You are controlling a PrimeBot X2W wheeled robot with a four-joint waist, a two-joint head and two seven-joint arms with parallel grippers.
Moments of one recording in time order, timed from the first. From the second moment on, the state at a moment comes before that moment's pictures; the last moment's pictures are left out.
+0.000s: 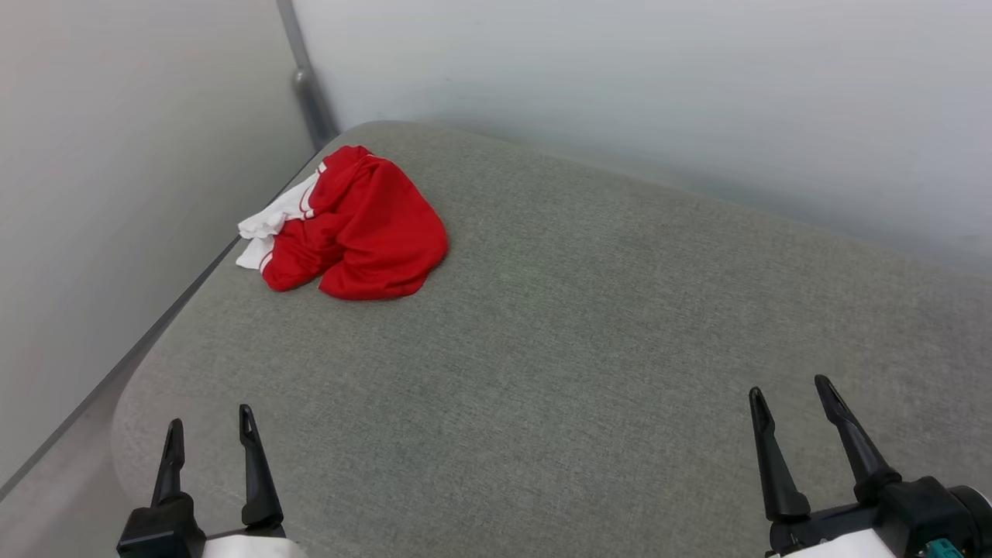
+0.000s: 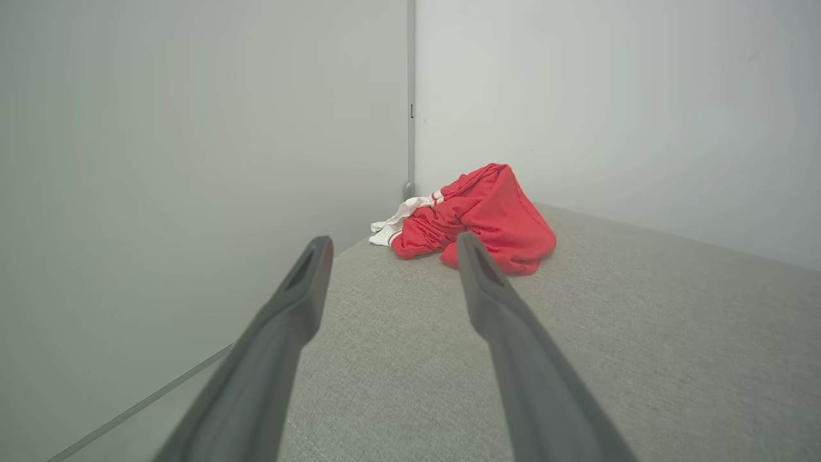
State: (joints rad) left arm 0.14 0.05 0.04 -0.06 -0.11 0.16 -0.26; right arm 0.12 -0.05 0.03 -0.05 0.02 0.13 -0.26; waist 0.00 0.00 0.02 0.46
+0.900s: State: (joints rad) left arm -0.40 0.28 0.29 0.17 -0.24 -0.07 -0.26; right arm 0.01 -0.05 -0.02 -0.13 -0.12 0.13 -0.26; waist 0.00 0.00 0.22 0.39
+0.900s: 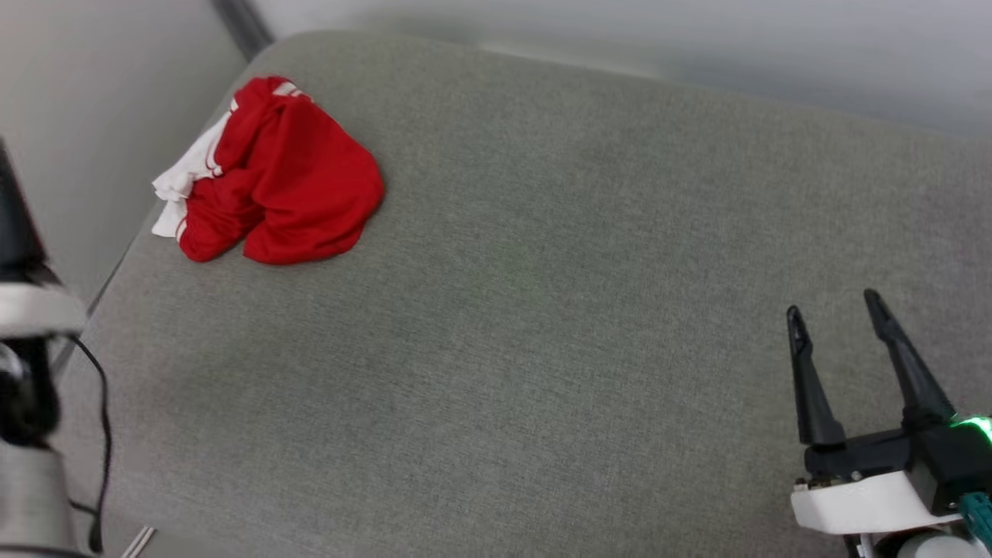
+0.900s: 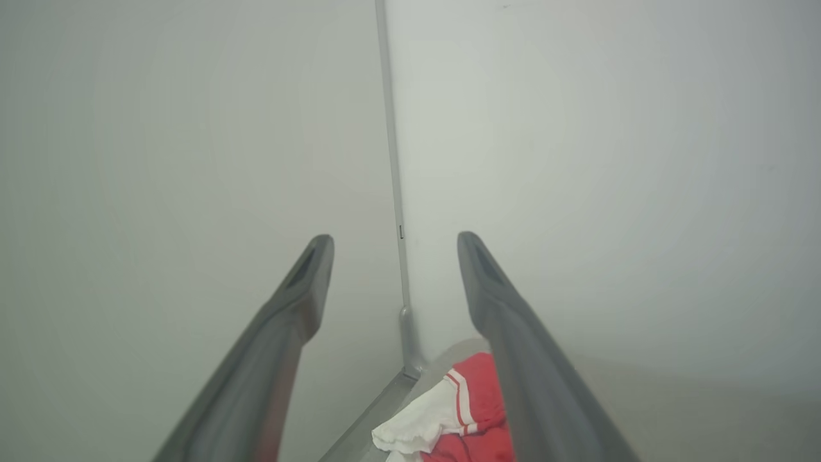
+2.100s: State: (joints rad) left arm -0.95 0.82 -0.42 0.59 -1.12 -0.13 0.66; right arm -0.16 -0.06 -0.05 -0.35 -0.26 0.13 -0.26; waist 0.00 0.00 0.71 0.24
